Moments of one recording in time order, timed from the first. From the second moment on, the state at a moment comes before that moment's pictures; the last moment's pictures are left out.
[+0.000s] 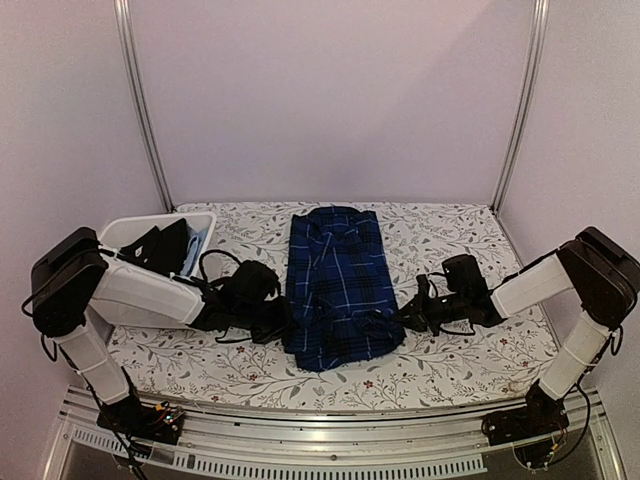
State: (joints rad) left arm -0.87 1.69 0.75 0.09 0.05 -1.15; right arm 0.52 1.68 0.56 0.38 -0.59 1.04
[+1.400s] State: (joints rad) left arm -0.90 1.56 0.87 -0.23 0.08 -0.87; right arm 0.60 1.49 0.78 -0.14 -0.28 0.53
